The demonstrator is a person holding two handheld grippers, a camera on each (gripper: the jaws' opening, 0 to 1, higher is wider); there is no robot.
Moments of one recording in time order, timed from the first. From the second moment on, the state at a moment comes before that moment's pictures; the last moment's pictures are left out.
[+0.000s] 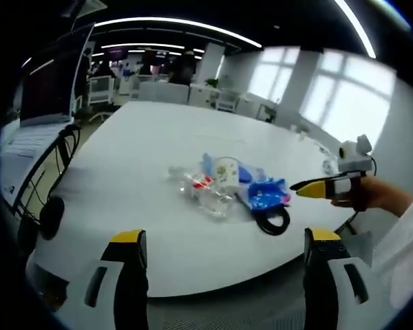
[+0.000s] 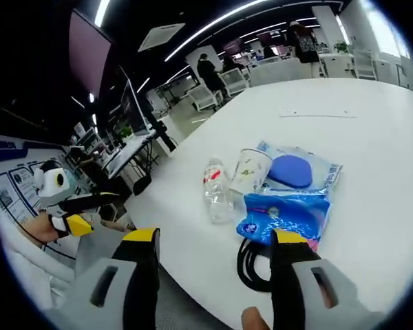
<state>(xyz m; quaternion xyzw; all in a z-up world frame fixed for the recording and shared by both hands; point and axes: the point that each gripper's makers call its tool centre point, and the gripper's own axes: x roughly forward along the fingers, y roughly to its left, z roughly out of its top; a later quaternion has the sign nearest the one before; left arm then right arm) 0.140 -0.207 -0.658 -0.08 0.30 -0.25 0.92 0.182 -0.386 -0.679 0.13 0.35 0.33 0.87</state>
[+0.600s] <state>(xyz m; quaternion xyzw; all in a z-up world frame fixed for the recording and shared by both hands) 0.124 -0.199 -0.657 -0.10 0.30 -0.23 0.92 0.201 -0.341 -0.681 0.12 0.36 0.39 0.84</state>
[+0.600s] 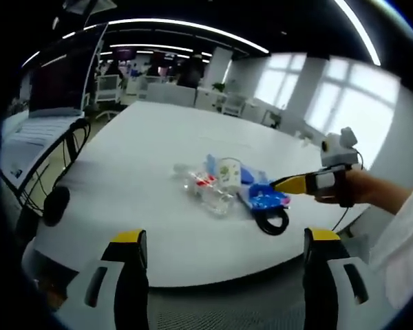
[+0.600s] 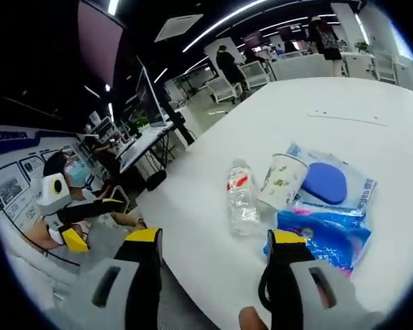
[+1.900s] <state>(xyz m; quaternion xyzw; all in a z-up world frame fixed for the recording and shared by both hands) 0.111 -0.198 -0.657 -0.12 0.28 -0.23 0.93 0.271 -0.285 -0.692 0.01 0.37 0.43 0.83</state>
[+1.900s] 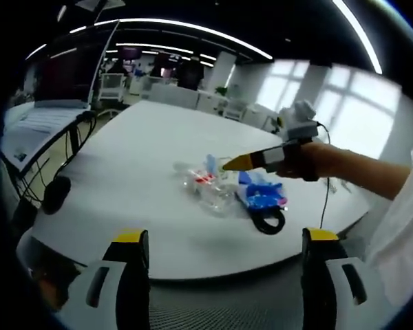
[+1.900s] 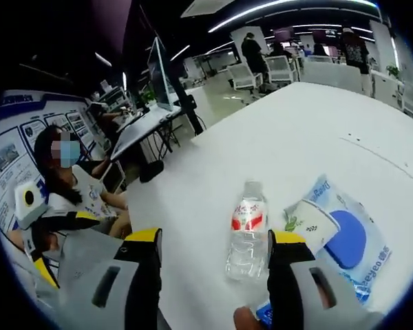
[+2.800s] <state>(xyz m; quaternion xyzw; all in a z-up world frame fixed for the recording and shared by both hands) 0.111 -0.203 -0.657 -0.13 0.26 -0.24 0.93 0.311 -0.282 -0.724 -0.06 0.42 0.40 0.81</state>
